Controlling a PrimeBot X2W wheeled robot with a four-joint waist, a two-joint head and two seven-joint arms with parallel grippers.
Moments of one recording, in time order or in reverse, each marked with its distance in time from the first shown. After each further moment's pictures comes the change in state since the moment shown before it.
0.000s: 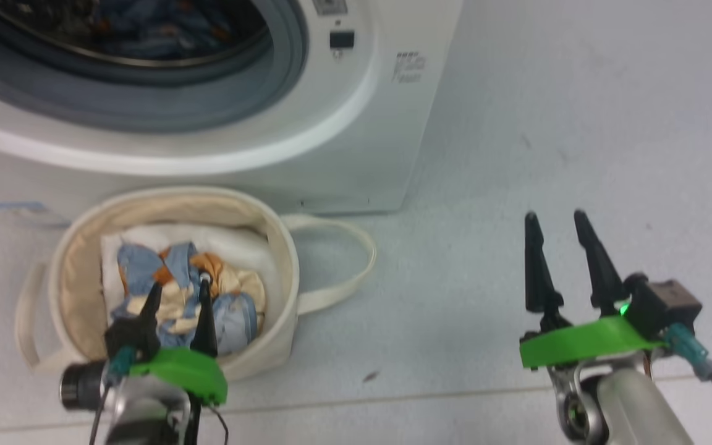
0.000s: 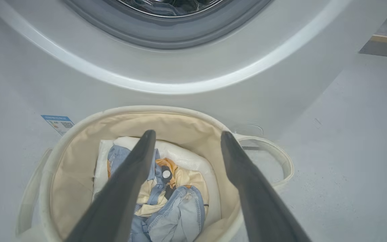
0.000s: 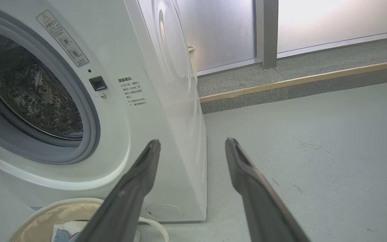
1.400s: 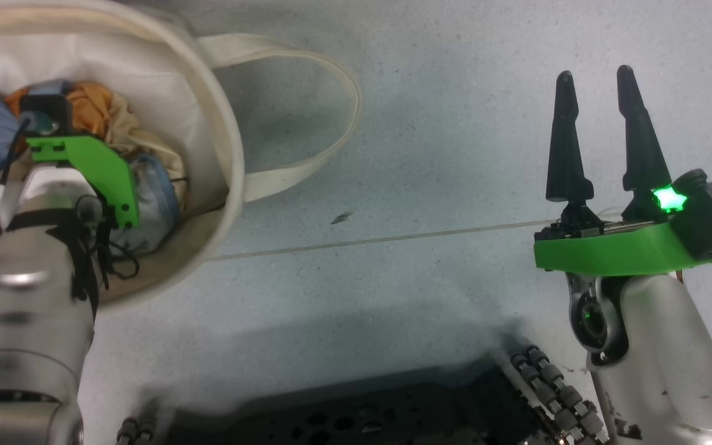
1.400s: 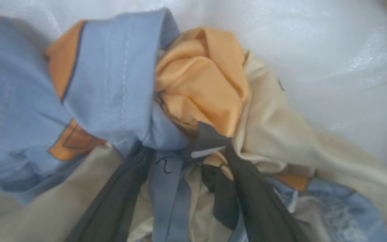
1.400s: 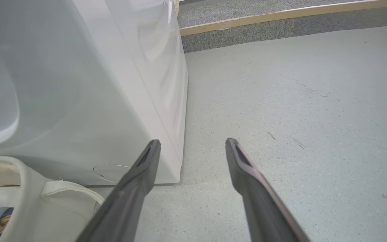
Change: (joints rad) left arm -0.805 0.133 -0.043 0.716 0.035 0.020 0.357; right arm -0.251 -0.001 -0.025 -0.132 -0.047 0.000 0.000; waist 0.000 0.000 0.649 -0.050
